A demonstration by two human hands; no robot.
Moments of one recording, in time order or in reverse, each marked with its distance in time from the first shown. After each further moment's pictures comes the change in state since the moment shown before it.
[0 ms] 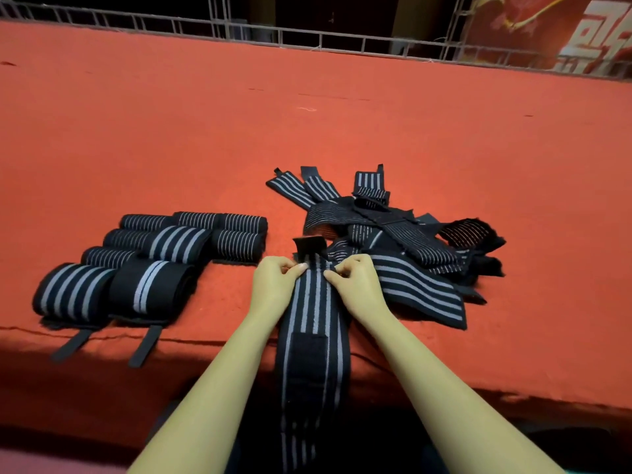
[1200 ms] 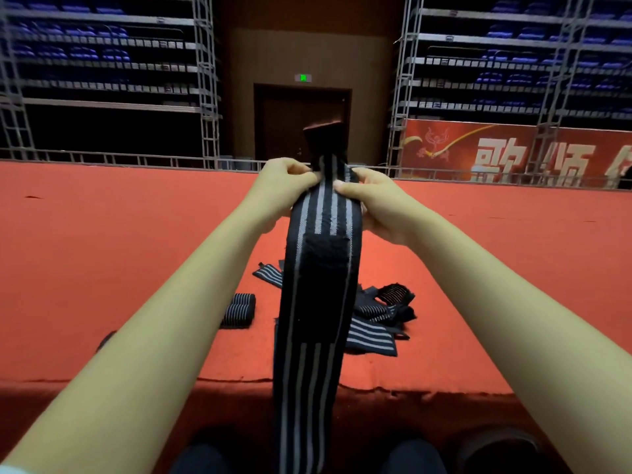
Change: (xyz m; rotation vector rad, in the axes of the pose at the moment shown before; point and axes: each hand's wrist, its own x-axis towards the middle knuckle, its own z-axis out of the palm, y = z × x) left_hand -0.106 0.290 -0.171 -0.351 -0.106 0.469; right_hand -0.116 -0.232 -0.237 0.527 -0.198 -0.315
